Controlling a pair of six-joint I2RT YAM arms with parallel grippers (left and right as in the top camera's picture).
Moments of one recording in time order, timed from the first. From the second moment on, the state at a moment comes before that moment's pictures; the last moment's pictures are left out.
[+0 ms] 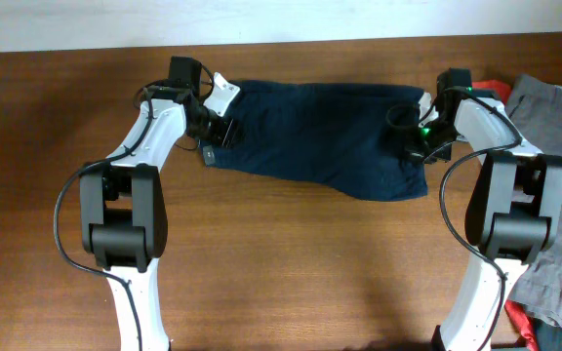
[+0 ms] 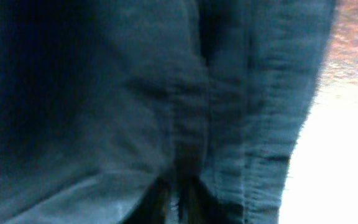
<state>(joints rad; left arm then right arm) -0.13 2.27 1.77 -0.72 0.43 0.36 -0.13 2.21 1.63 -0.91 -0.27 0.07</state>
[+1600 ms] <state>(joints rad) -0.26 2.36 1.89 -0.81 0.59 0.31 0.14 2.18 1.69 -0.91 -0.41 0.15</state>
